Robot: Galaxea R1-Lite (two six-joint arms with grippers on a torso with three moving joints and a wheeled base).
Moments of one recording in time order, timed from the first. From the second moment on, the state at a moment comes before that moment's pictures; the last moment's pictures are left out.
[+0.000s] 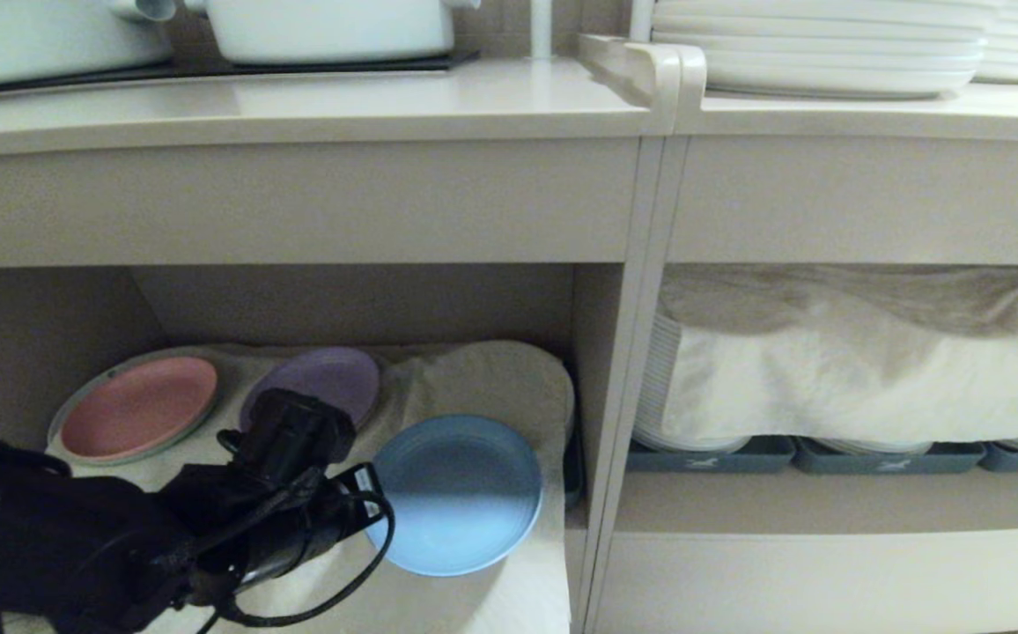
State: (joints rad) left arm -0.52 1.74 -0.56 -0.34 0.24 -0.87; right arm 0.00 0.00 0.00 0.00 0.00 0.01
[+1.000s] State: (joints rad) left arm -0.40 1.39 -0.29 -0.33 0.24 -0.73; right arm 0.00 0.00 0.00 0.00 0.00 0.01
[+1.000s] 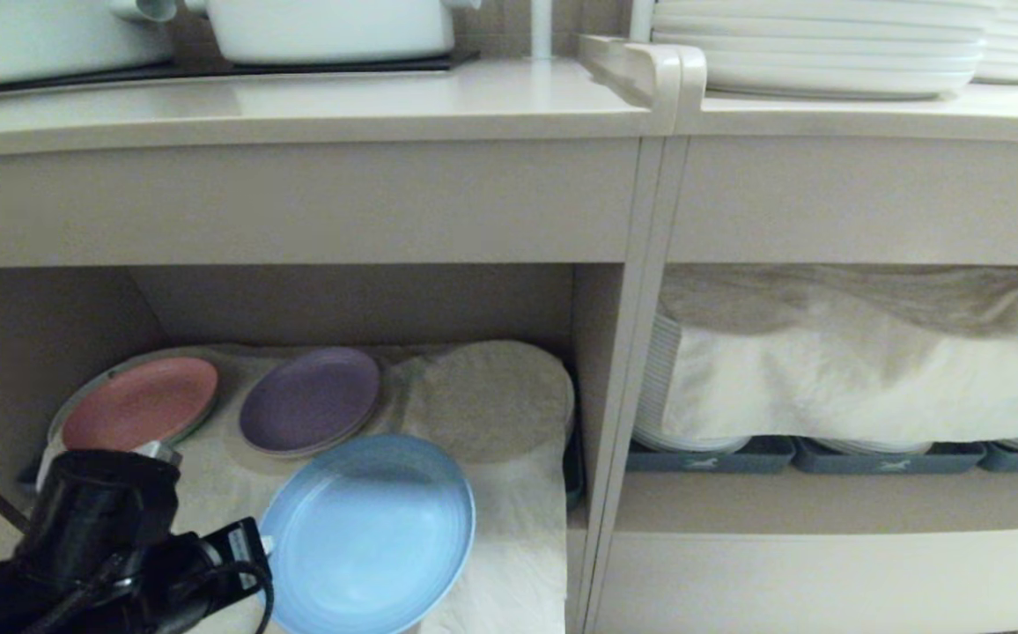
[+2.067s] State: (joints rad) left arm -0.14 1.16 -0.15 -0.33 -0.01 -0.47; right arm 0.00 0.00 0.00 0.00 0.00 0.01
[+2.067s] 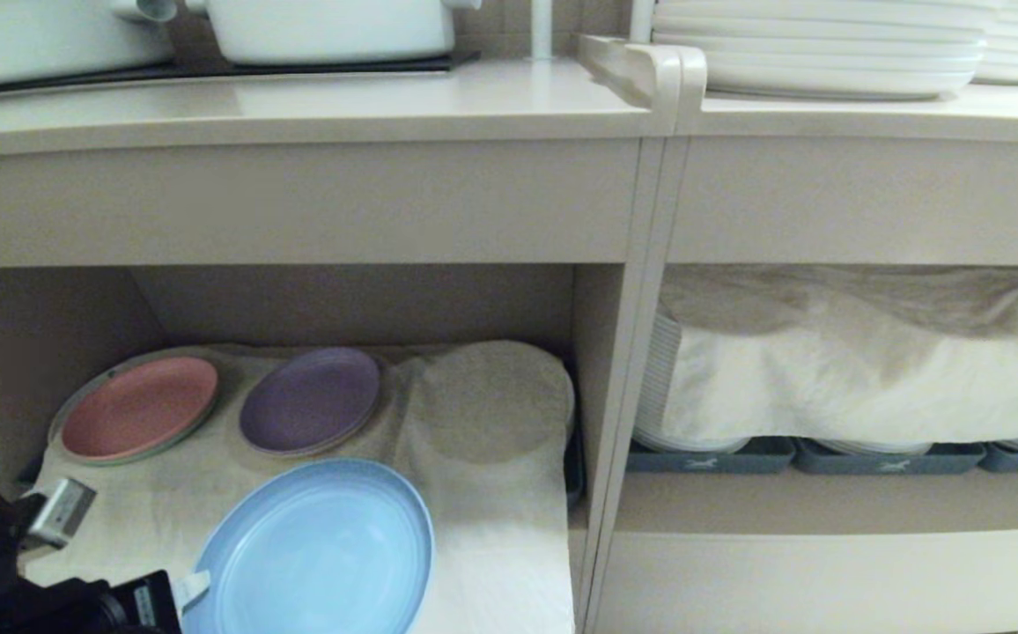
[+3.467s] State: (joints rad) left arm -0.12 1.14 -0.15 -0.28 -0.04 -0.48; right arm 0.00 0.00 0.00 0.00 0.00 0.01
